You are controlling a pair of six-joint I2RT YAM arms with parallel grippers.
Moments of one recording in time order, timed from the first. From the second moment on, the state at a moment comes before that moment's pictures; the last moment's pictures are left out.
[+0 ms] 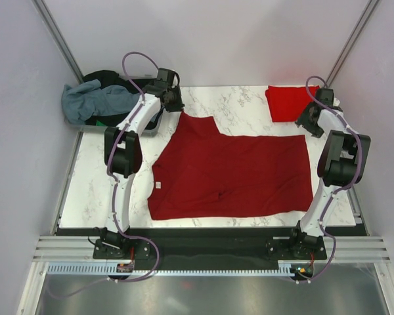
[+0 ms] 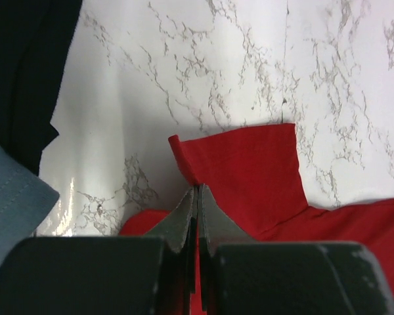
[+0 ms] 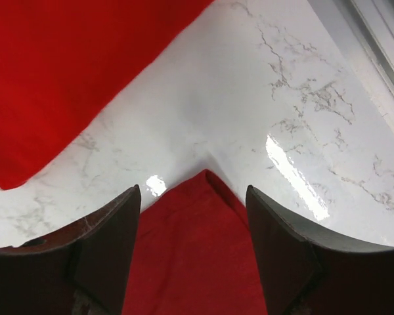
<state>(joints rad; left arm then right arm) -0.30 2.34 2.18 -0.66 0.07 -0.43 -0.22 2.01 1.55 -0.48 0.16 0.44</state>
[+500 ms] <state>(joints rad) -0.30 2.34 2.16 -0.65 0.09 -0.43 -0.23 2.10 1.53 -0.45 0.14 0.41</state>
